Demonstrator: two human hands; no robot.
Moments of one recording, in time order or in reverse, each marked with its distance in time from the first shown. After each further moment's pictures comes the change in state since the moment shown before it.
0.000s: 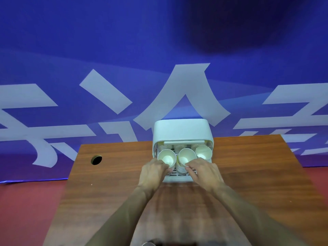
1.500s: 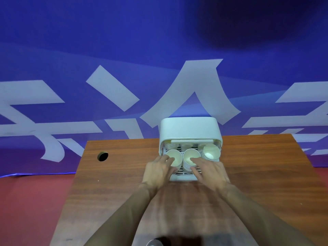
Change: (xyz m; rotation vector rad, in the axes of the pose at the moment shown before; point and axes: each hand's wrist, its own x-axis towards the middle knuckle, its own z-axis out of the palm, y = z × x) left_hand 0.005 -0.016 0.018 -0.080 0.100 0.058; right_hand 0.008 -0.009 -0.003 -0.047 -0.050 -0.007
